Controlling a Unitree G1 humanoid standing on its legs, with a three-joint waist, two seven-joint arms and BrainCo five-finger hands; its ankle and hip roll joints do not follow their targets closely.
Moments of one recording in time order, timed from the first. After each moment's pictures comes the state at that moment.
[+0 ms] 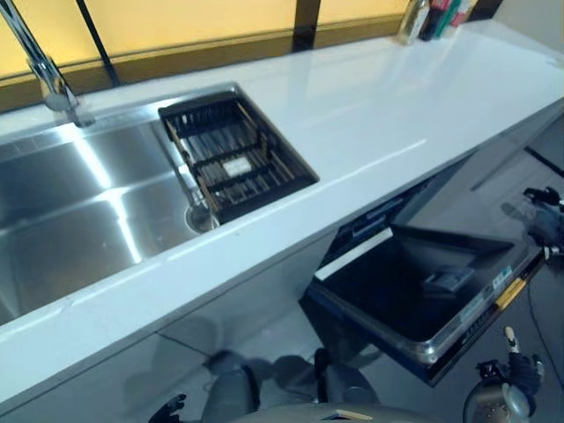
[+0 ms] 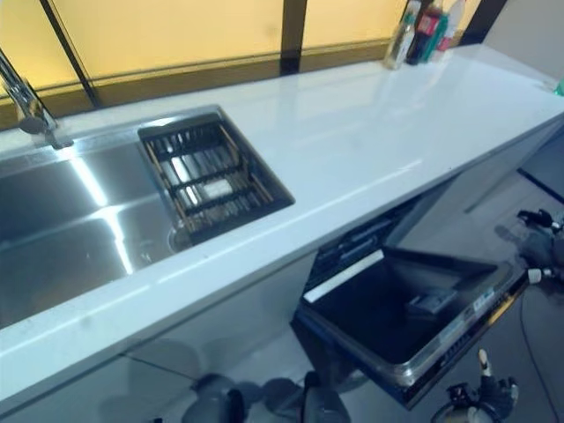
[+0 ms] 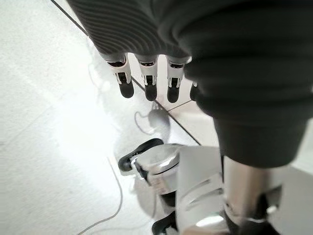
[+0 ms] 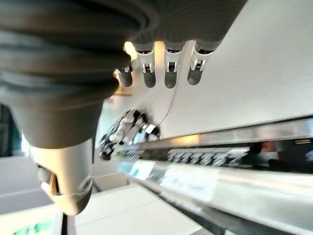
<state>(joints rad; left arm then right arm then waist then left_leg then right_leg) 0.19 0.42 -0.26 1.12 -0.10 -0.29 -0.09 0.11 -0.29 -0.34 0.80 1.00 -0.33 -0.30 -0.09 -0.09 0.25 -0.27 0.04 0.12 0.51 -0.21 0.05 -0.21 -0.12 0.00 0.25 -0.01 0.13</state>
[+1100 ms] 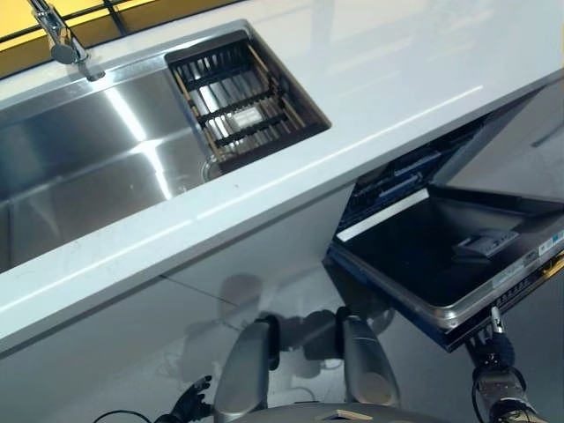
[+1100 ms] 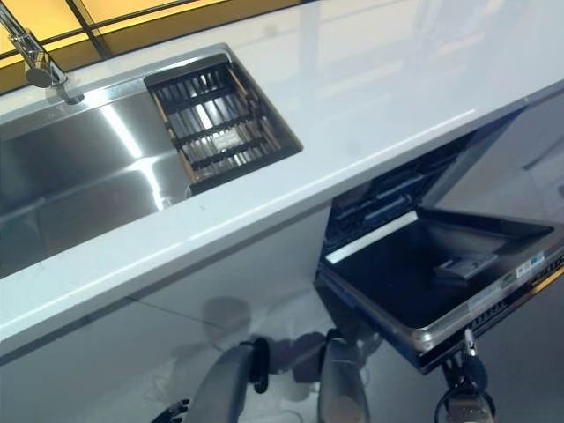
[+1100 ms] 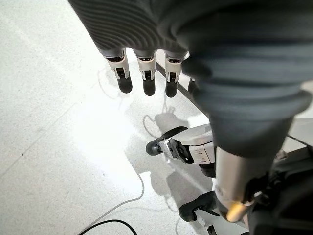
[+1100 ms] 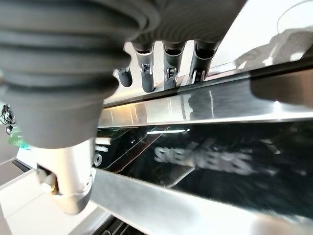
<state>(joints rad) 0.15 0.35 -0.37 1.13 -0.11 -0.30 -0.06 -0.10 -0.44 -0.24 1.15 1.33 -0.12 0.26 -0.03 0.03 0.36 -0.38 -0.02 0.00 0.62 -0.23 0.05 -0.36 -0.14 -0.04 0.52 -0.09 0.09</state>
